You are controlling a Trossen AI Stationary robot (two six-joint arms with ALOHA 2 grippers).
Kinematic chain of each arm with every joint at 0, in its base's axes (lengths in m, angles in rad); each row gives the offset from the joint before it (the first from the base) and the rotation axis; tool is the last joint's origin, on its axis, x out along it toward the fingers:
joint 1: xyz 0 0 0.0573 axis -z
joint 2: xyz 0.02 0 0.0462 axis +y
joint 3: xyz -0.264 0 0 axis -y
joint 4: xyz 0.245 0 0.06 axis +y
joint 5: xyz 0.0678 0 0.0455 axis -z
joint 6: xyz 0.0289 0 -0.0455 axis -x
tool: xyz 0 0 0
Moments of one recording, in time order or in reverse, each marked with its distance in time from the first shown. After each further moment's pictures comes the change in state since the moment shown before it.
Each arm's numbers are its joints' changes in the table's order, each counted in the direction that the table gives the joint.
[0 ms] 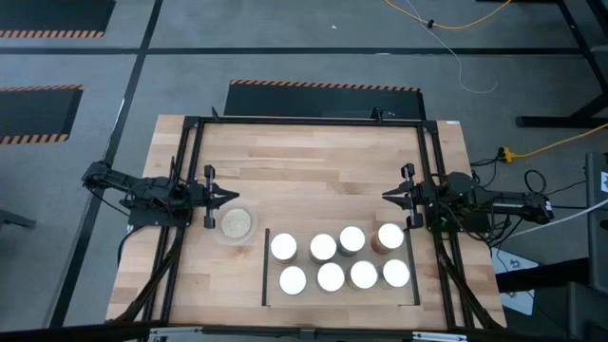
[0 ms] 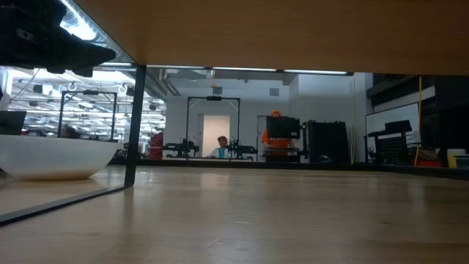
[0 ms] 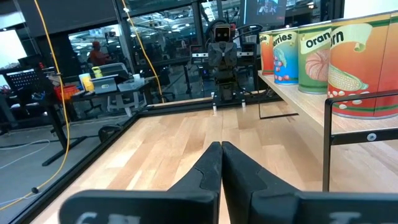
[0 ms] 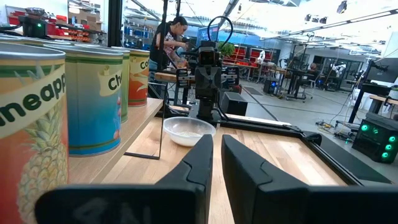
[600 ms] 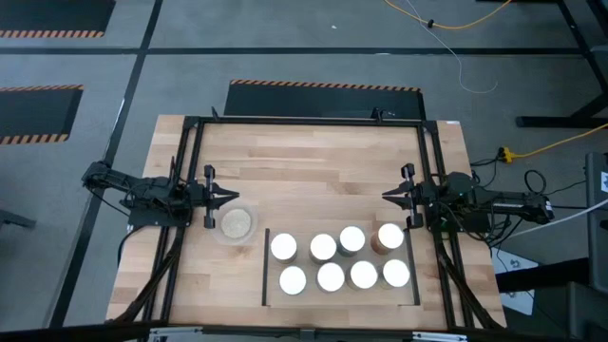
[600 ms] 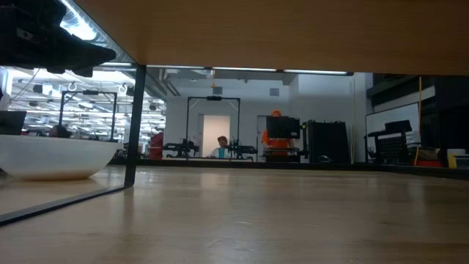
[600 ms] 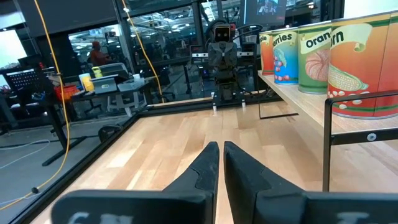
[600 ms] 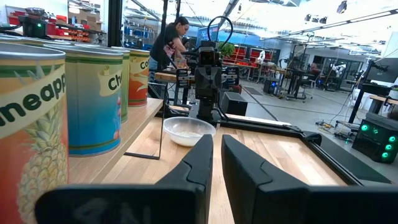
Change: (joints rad) left arm 0.000 0.000 0.000 0.000 0.000 0.000; right arm 0.000 0.000 0.000 0.000 0.000 0.000
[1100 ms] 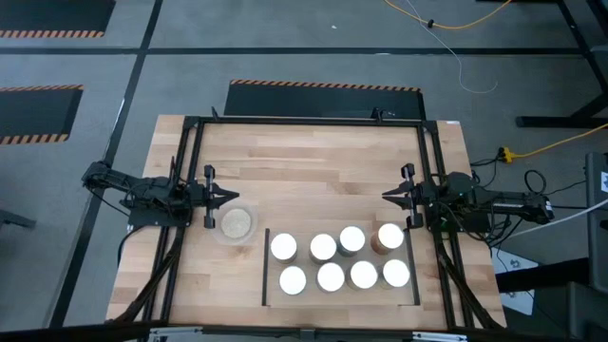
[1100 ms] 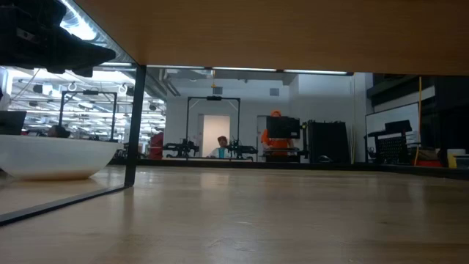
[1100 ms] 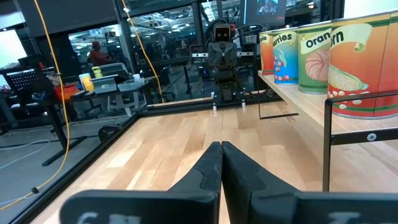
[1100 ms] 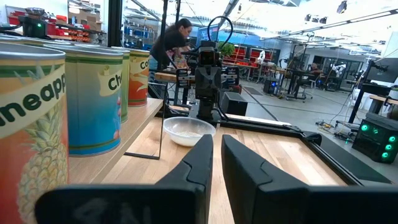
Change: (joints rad) left arm 0.000 0.000 0.000 0.000 0.000 0.000; right arm 0.000 0.000 0.000 0.000 0.000 0.000
